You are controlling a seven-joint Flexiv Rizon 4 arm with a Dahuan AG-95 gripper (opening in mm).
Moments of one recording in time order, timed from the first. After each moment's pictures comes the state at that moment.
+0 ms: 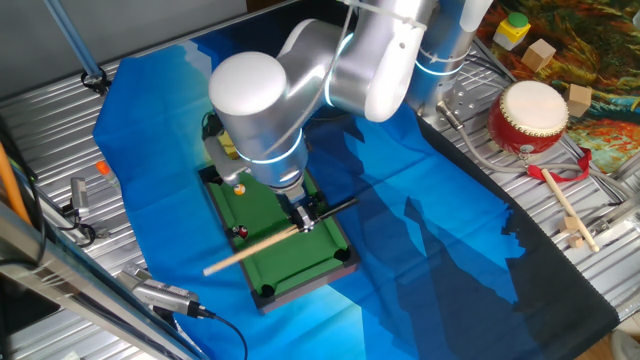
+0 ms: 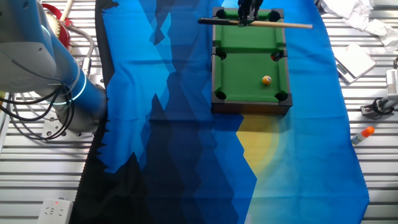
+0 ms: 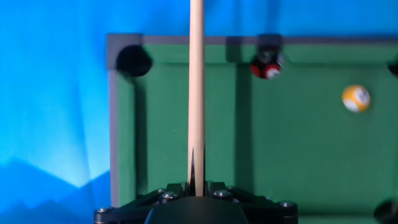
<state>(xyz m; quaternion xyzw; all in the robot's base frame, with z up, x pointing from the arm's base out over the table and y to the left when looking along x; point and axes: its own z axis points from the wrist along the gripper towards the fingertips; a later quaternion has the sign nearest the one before) 0.483 0.227 0.130 -0.05 -1.00 -0.05 0.06</state>
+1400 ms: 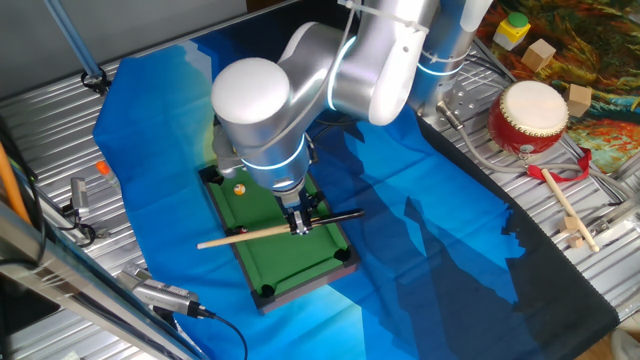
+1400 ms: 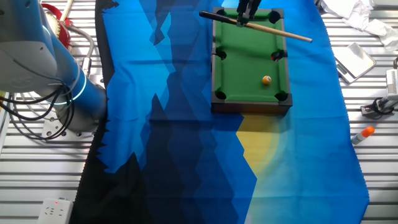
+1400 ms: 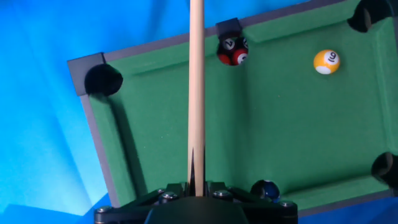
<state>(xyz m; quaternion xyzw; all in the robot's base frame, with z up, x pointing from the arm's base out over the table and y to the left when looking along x) 0.483 0.227 0.130 -0.12 -0.99 -0.02 0.07</state>
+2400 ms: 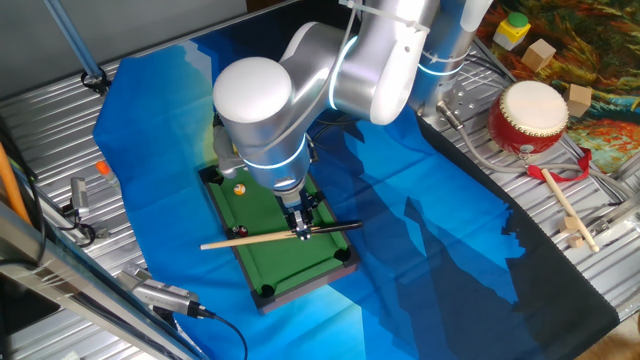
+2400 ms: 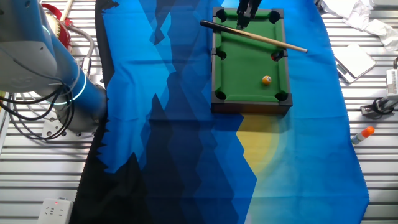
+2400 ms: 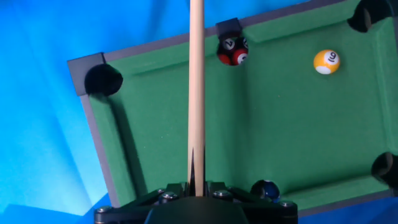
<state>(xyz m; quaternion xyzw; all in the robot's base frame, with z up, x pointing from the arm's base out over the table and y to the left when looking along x) 0.487 0.226 0.129 -0.13 -0.99 -0.03 0.06</state>
